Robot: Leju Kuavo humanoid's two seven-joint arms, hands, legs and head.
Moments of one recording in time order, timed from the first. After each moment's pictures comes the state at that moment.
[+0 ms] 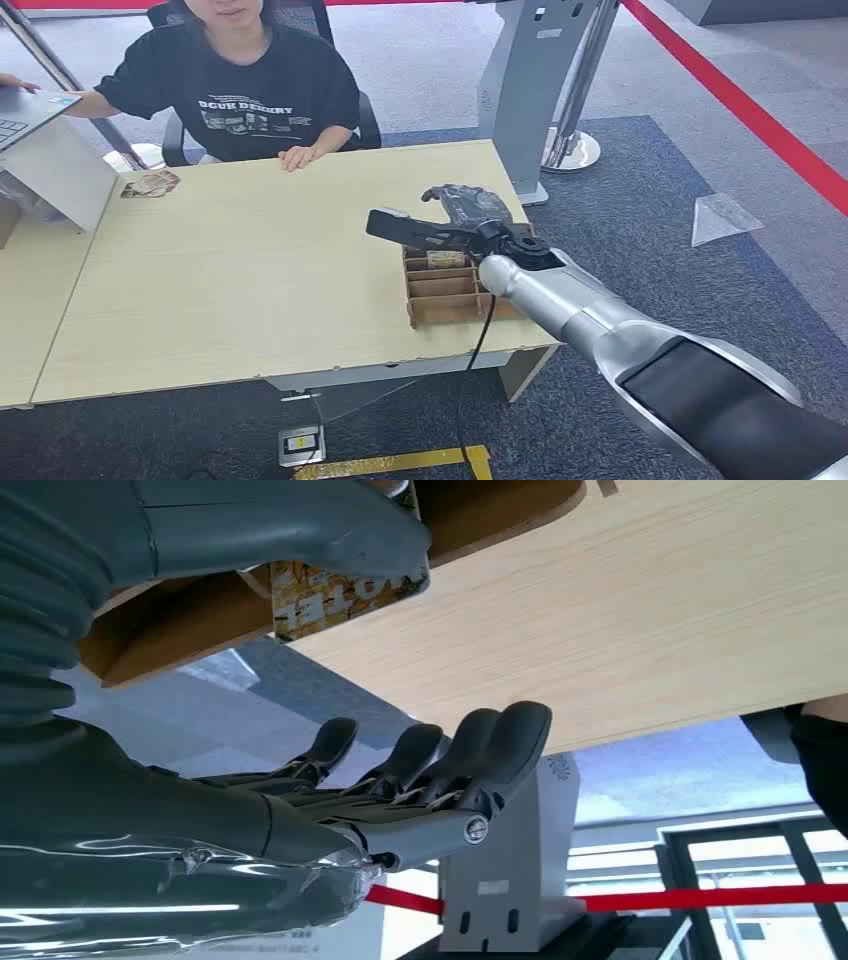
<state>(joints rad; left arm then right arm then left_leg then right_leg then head) -0.16 -0.02 -1.30 -0.21 0.78 0.40 -0.10 -0.88 0.02 0.63 -0.58 0.91 -0.16 0.19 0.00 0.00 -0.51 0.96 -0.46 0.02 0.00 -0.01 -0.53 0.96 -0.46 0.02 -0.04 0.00</state>
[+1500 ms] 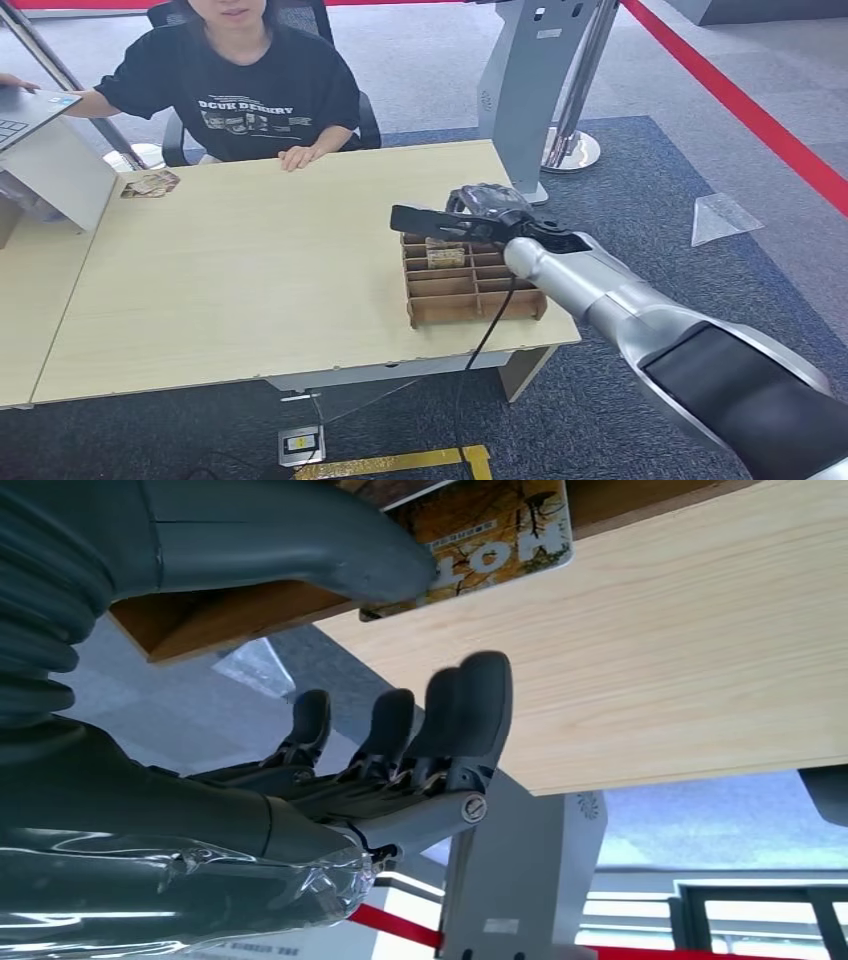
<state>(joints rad) -0.16 -0.02 -1.30 -0.21 0.78 0.38 -0.12 -0.93 -0.05 0.66 -0.57 0.86 0.01 0.19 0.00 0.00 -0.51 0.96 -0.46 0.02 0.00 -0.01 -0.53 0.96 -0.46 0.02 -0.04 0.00</state>
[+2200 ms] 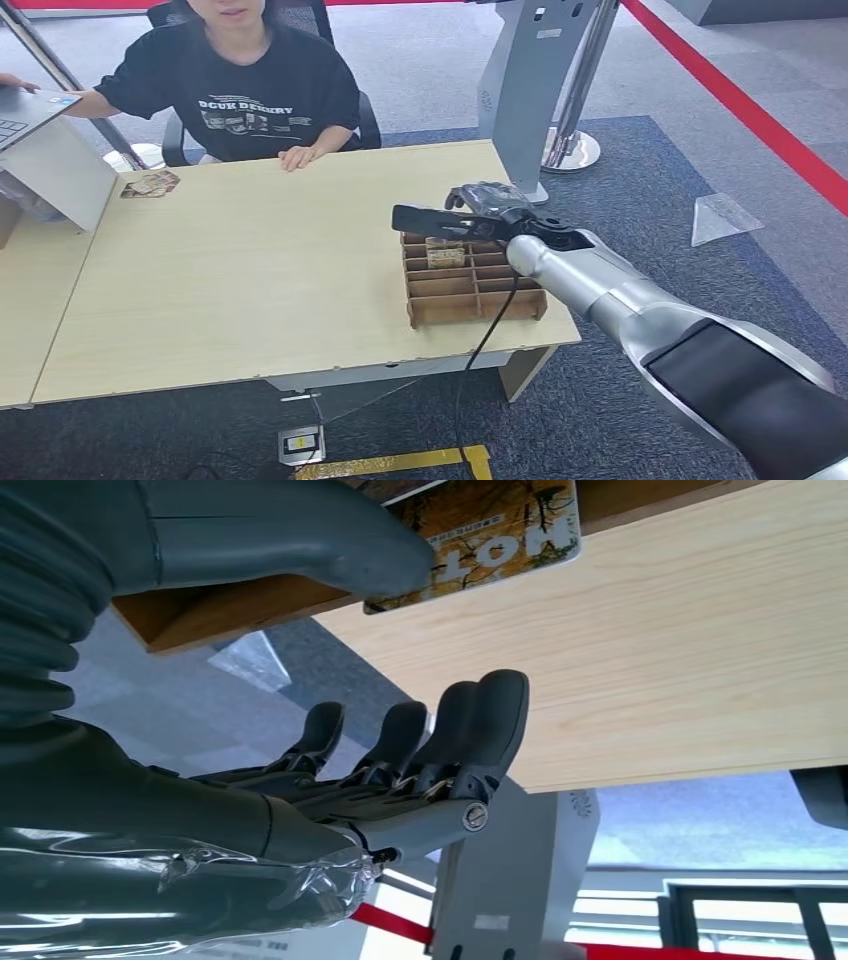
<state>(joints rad) -0.17 -0.02 -1.30 -0.21 0.78 0.38 -0.12 -0.95 -0.05 0.68 -0.57 0.85 0.02 0.17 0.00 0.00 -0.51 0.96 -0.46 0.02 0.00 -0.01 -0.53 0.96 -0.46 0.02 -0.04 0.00</state>
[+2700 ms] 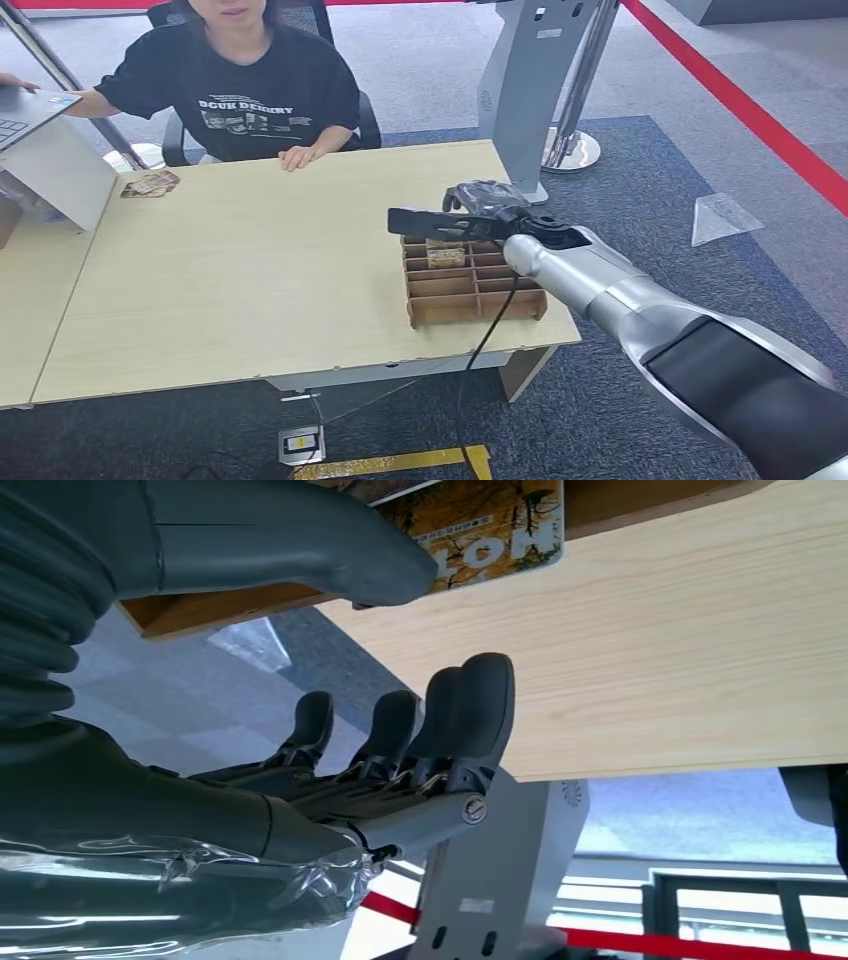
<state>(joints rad) -0.17 -0.02 -1.30 -0.21 0.79 0.39 -0.13 -0.96 -0.05 0.72 -0.57 0.87 0.03 0.17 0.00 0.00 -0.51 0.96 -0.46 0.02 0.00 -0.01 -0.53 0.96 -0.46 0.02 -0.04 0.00</state>
